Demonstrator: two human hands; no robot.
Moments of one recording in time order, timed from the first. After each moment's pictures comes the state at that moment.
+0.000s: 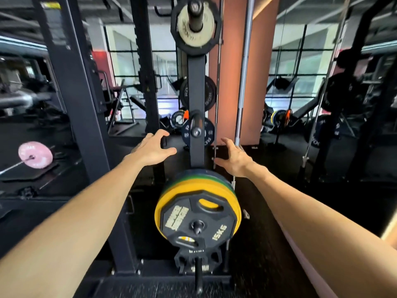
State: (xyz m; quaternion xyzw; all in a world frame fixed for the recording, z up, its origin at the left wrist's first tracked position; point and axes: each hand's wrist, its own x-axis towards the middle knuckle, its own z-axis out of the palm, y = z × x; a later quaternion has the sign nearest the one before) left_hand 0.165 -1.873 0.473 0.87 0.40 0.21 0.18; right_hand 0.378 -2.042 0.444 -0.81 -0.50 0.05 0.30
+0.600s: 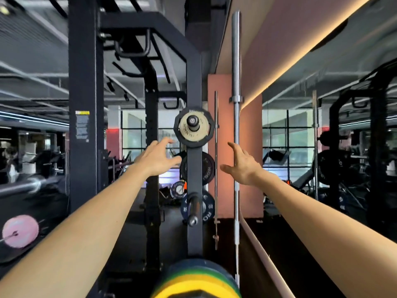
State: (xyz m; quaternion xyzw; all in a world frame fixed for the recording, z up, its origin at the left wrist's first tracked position) left_hand 0.192 -1.888 0.684 0.87 0.33 0.37 0.05; right_hand 0.398 -2.053 0.664 -0.77 -0.51 -0.14 0.35
